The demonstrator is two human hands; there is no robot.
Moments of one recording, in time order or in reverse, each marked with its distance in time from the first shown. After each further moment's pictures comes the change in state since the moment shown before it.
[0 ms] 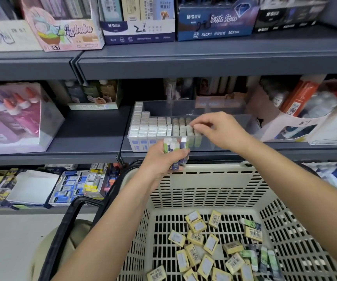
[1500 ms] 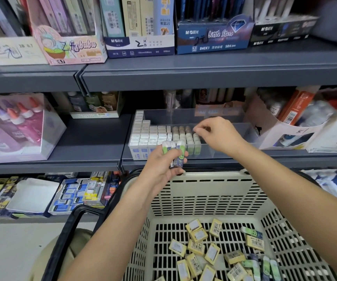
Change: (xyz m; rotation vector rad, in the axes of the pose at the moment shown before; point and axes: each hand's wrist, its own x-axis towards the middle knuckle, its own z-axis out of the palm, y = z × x) left_hand 0.002 0.013 0.007 -0.228 0.052 -0.056; right_hand 0.016 0.004 0.005 -0.072 0.058 0.113
